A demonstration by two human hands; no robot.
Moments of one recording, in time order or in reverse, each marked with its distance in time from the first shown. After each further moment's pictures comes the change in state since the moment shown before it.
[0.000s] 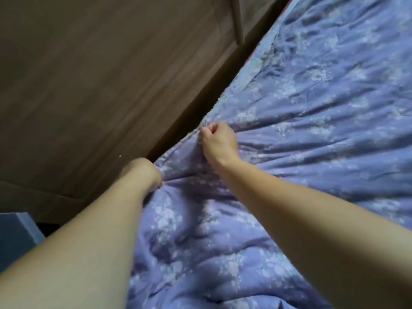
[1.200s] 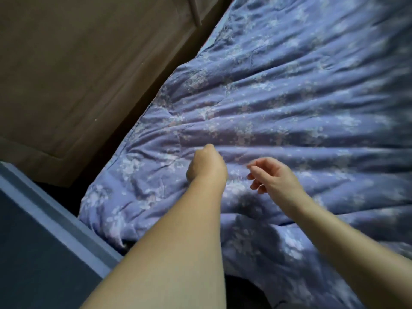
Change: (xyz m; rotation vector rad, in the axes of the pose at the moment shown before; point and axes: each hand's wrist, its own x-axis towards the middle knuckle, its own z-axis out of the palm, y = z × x) left_hand -0.149 0.076 0.119 -0.212 0.109 0.400; right_hand -0.185 0.148 -0.132 0.358 -0.083 0.087
